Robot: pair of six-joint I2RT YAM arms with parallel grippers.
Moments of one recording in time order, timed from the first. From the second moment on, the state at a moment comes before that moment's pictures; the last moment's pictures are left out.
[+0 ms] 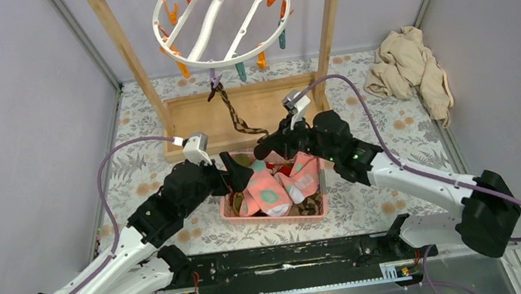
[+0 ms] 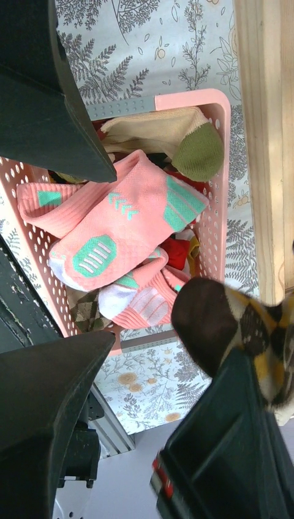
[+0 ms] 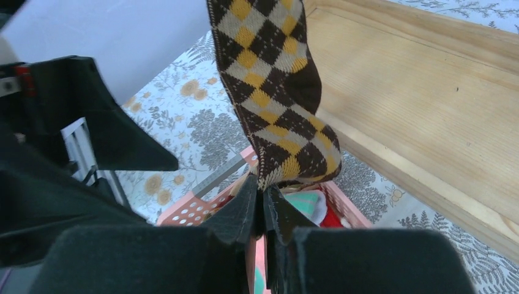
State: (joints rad) left arm -0.81 0.72 0.68 -0.36 -0.15 -0.68; right arm 0.80 1.25 0.83 0.23 -0.14 0.30
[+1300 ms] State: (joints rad) left arm -0.81 0.74 0.66 -0.35 -0.16 -0.68; right arm 0.80 0.92 0.85 -0.12 -0.19 0.34
